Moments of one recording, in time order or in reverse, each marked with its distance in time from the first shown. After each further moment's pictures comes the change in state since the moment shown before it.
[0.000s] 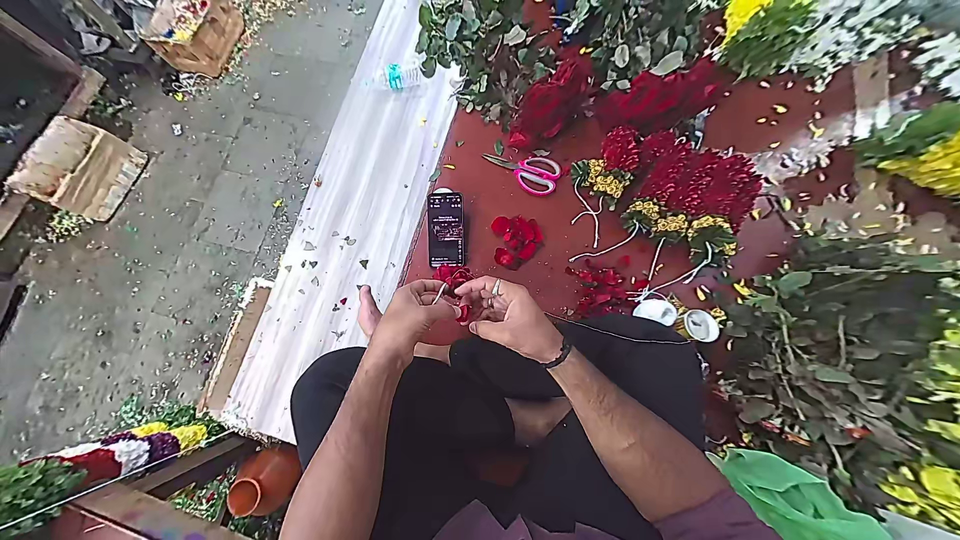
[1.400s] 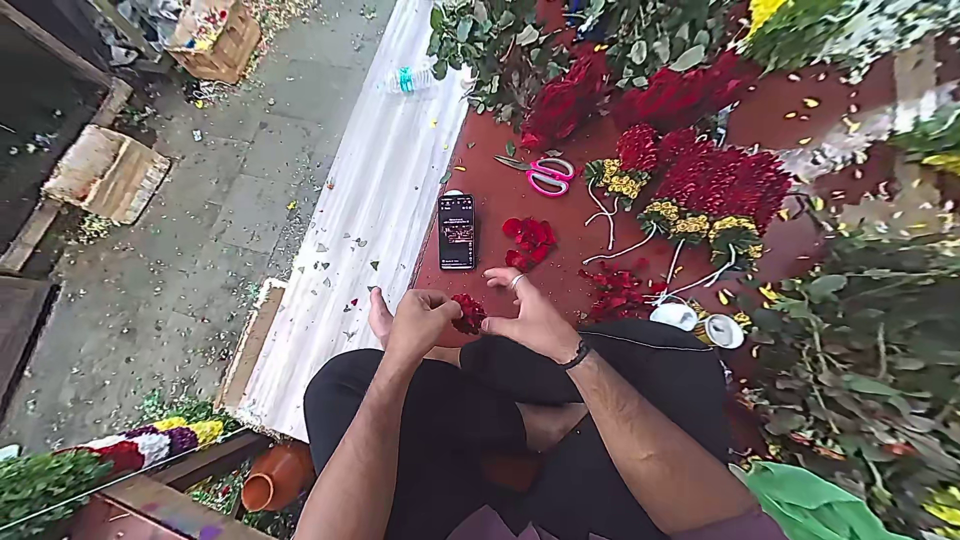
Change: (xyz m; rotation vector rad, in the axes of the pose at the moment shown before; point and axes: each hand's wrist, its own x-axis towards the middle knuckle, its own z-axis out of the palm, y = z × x) left_hand 0.003 -0.007 -0.004 0.395 0.103 0.106; right_hand 0.001 0.011 -0.016 -0.394 0.130 0.192
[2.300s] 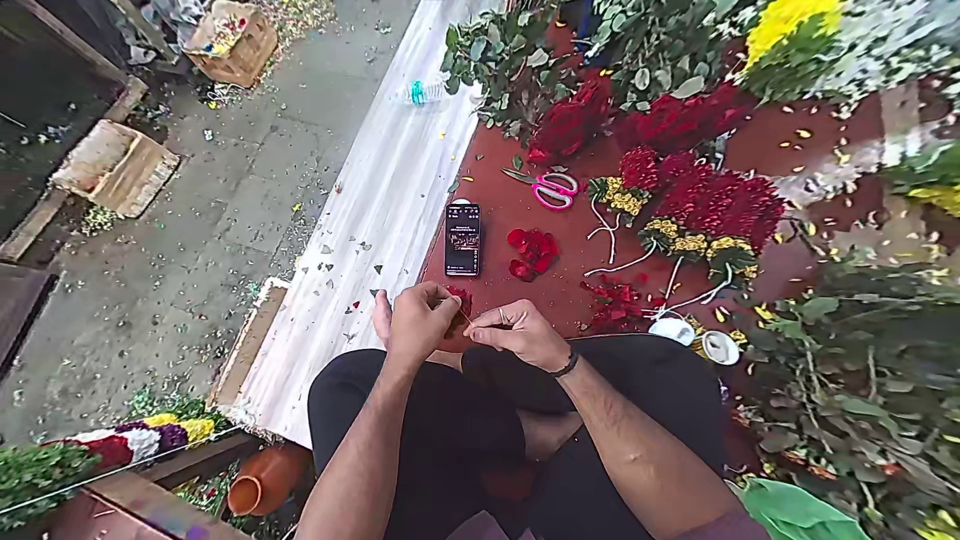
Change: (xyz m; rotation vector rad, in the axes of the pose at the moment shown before) left_hand -0.003 0.002 -0.006 0.036 0.158 0.133; right_hand -0.003 -0.011 0.016 0.412 -0.280 -0.285
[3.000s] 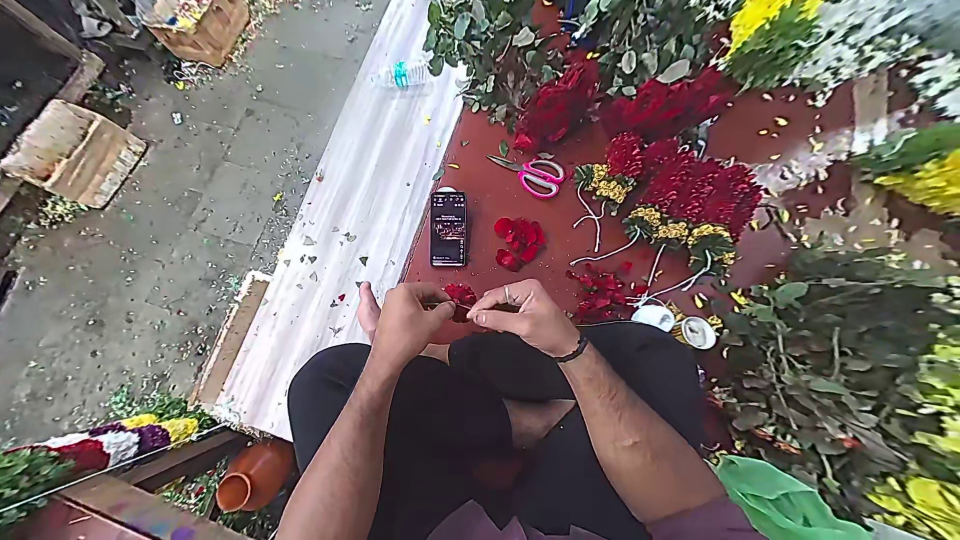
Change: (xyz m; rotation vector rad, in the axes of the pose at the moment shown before) left_hand -0.003 0.002 0.002 0.139 -0.135 0.078; right_hand -0.006 -0.021 -0.022 -0.100 0.085 -0.009
